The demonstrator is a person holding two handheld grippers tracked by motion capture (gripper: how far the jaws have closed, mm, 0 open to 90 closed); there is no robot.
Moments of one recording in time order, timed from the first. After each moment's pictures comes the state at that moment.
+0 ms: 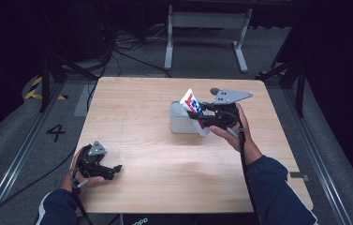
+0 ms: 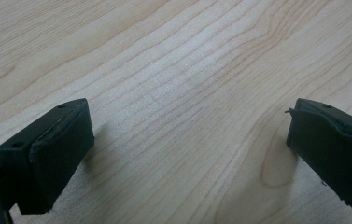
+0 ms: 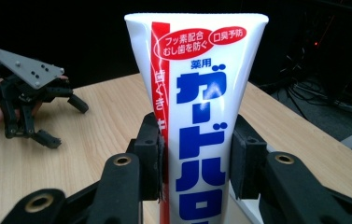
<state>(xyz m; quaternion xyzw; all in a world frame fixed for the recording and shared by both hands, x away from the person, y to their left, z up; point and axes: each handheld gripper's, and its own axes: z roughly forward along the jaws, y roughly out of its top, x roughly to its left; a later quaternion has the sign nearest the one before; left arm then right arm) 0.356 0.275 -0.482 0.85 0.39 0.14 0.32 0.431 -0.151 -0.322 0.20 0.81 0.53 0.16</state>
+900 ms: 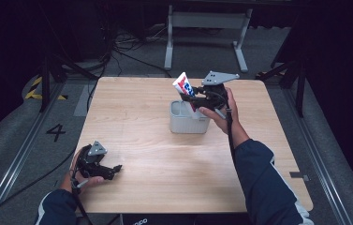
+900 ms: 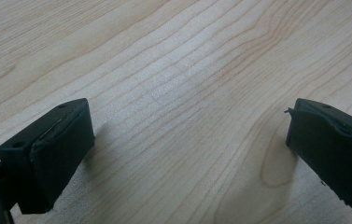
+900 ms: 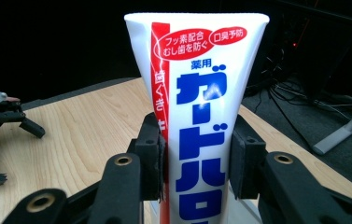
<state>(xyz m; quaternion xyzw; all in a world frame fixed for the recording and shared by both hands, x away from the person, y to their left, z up) 0.356 0.275 -0.483 0.85 0.39 0.14 0.32 0.484 -0.127 -0.314 0.22 0.80 0.53 0.18</state>
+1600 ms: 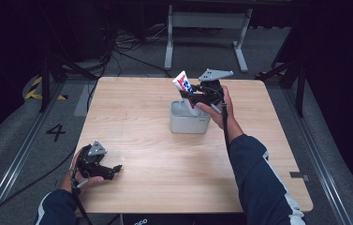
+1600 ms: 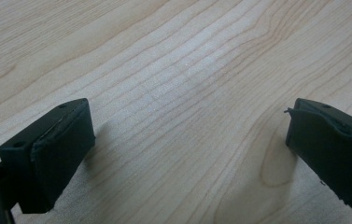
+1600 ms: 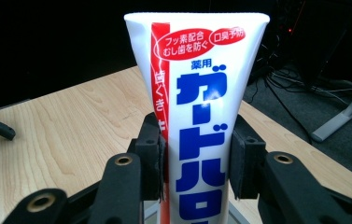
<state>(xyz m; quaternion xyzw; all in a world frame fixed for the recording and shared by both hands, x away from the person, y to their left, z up) 0.356 0.275 -0.483 0.85 0.40 0.14 0.32 0.517 -0.125 -0.336 0.25 0.80 0.51 0.18</state>
